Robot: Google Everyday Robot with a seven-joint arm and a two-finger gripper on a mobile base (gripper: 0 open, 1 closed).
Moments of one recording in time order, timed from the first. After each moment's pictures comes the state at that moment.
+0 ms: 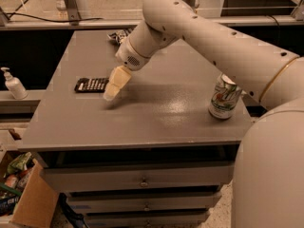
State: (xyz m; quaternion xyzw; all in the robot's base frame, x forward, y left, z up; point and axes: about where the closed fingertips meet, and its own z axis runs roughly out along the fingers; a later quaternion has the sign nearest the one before) arm 0.651 0.112 0.834 -0.64 0.68 0.21 0.28
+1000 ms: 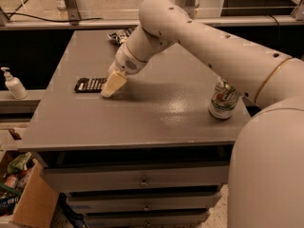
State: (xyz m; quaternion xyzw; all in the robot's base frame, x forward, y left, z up) arm 0.649 0.122 0.820 -0.65 0.68 0.21 0.27
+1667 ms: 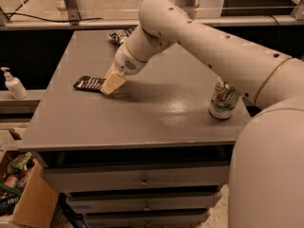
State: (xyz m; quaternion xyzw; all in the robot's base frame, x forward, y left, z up) arm 0.650 0.120 0.820 -0.64 0.69 0.21 0.27
